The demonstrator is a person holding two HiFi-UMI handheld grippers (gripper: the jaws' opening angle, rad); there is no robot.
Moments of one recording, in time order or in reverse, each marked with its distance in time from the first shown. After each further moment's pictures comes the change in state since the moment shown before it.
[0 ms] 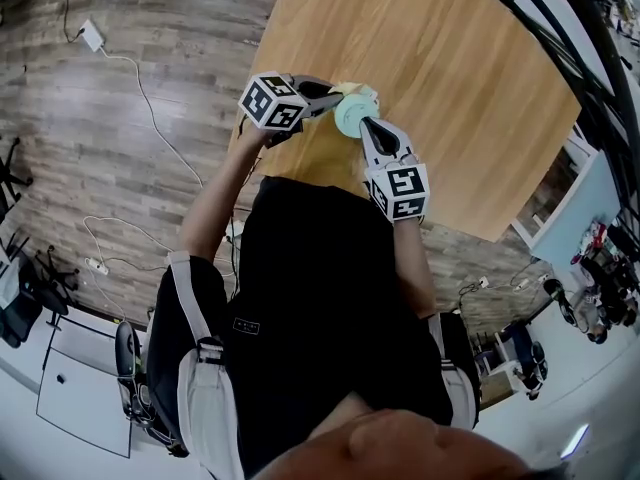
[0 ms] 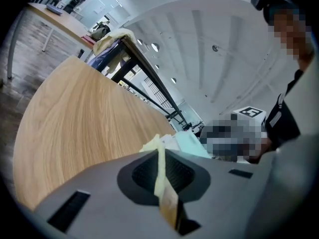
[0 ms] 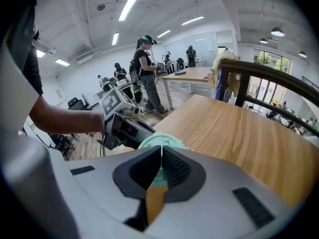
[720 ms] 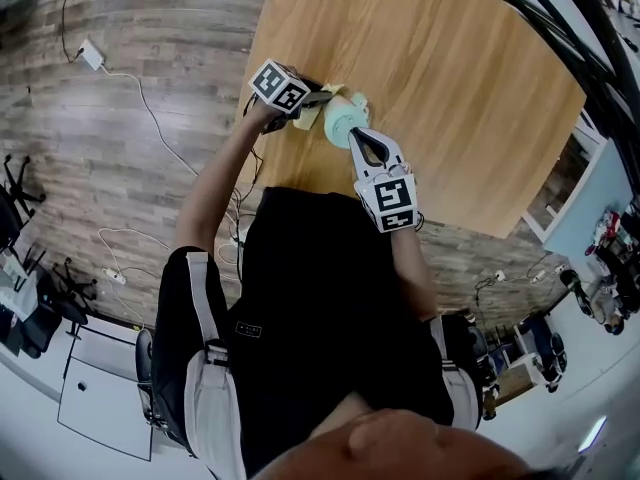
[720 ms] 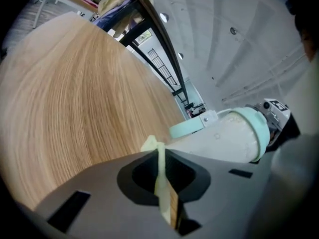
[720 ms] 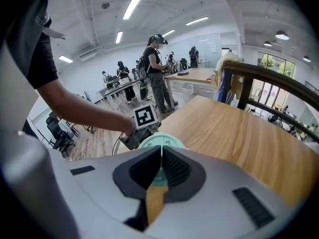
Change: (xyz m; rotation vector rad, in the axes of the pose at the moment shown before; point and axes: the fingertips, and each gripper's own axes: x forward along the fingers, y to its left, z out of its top) left arm 0.045 0.070 -0.049 -0.081 0.311 -0.020; right arm -0.002 0.005 0.000 -0.046 -0.003 0.008
